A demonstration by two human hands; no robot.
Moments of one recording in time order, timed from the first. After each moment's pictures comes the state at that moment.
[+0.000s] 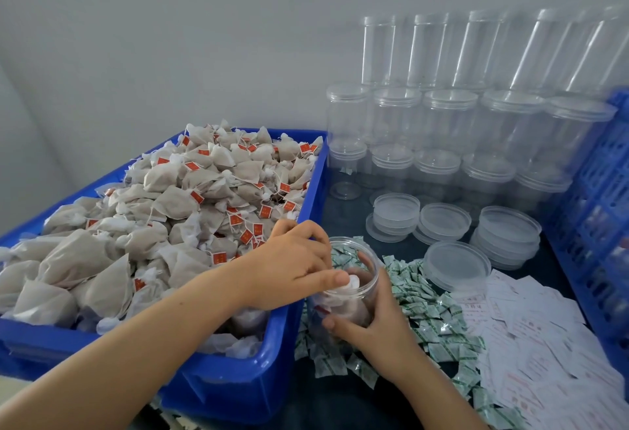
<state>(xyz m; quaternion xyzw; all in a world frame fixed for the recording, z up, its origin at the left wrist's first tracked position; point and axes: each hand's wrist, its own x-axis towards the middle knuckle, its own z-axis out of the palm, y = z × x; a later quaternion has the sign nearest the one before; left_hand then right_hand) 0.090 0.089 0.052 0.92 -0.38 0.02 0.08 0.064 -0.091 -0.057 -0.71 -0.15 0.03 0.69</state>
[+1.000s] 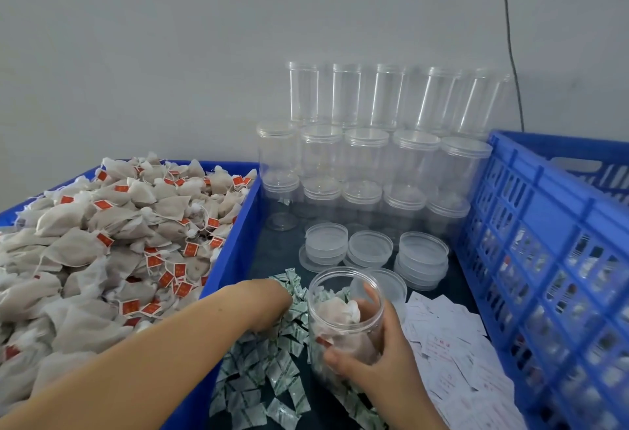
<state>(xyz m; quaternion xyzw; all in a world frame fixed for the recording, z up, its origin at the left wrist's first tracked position) 0.146 0.003 0.023 0.93 -0.25 -0.20 -0.17 0.042 -0.178 -0.049 -0.73 -0.08 -0.08 0.68</state>
